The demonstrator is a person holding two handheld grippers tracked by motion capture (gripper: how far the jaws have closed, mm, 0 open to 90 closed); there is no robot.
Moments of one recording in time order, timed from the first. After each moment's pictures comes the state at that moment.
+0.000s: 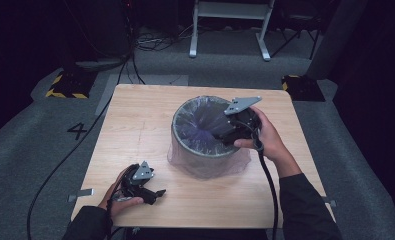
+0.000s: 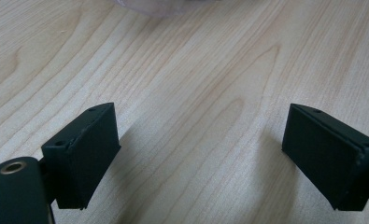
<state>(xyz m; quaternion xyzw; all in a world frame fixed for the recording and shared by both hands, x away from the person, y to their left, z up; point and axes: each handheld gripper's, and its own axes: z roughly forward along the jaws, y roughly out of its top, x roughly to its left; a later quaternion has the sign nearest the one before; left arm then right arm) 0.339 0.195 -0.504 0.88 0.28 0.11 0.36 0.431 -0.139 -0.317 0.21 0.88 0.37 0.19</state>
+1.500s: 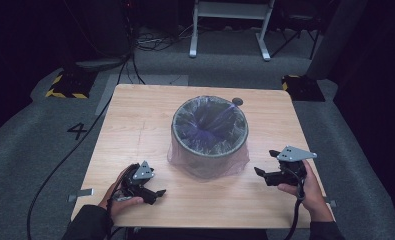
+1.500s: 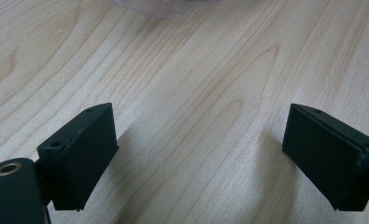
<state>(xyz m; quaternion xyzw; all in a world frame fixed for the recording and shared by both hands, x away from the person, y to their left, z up) 0.340 0.194 -0.505 0.88 0.28 0.11 0.37 0.356 -0.277 -0.424 0.32 0.84 0.39 0.21</state>
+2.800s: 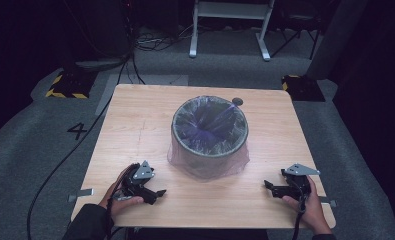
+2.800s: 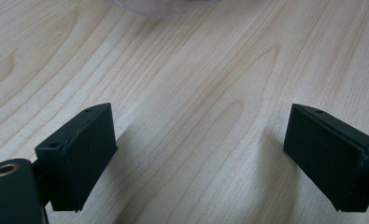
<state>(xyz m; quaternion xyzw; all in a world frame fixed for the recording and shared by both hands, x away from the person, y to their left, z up) 0.341 0.194 -0.505 0.88 0.27 0.11 0.36 0.344 -0.322 -0.504 0.44 0.80 0.35 0.20</state>
